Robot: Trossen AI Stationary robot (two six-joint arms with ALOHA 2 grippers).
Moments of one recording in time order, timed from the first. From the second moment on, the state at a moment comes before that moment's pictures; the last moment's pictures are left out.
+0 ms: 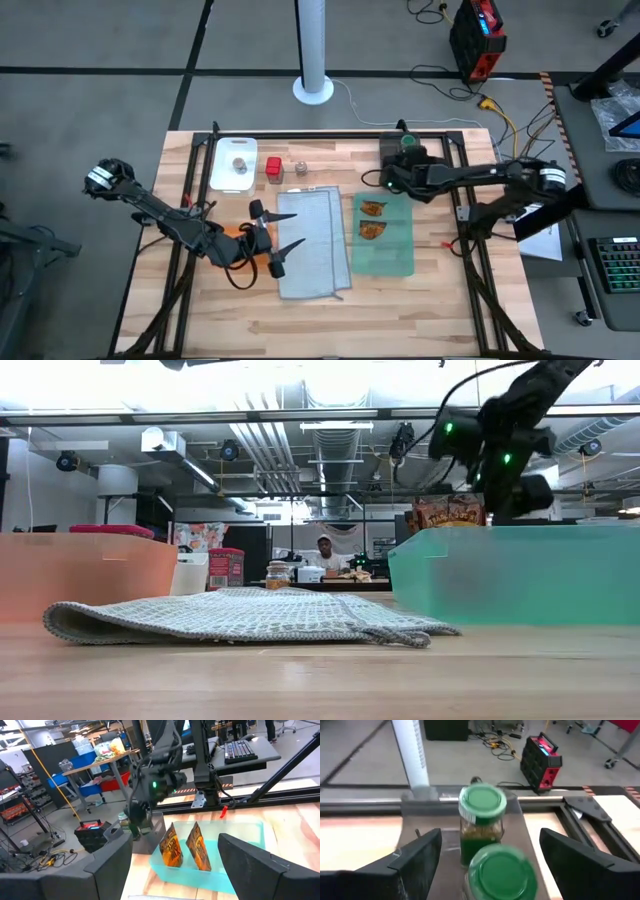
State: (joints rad) left arm -0.53 1.28 0.75 0.38 -0.91 0.14; right arm -0.31 1.41 0.70 -0.46 1.07 1.07
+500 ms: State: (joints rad) left arm -0.56 1.28 0.75 0.26 -0.91 0.00; right arm -0.40 1.22 0.95 -0.60 0.40 0.63
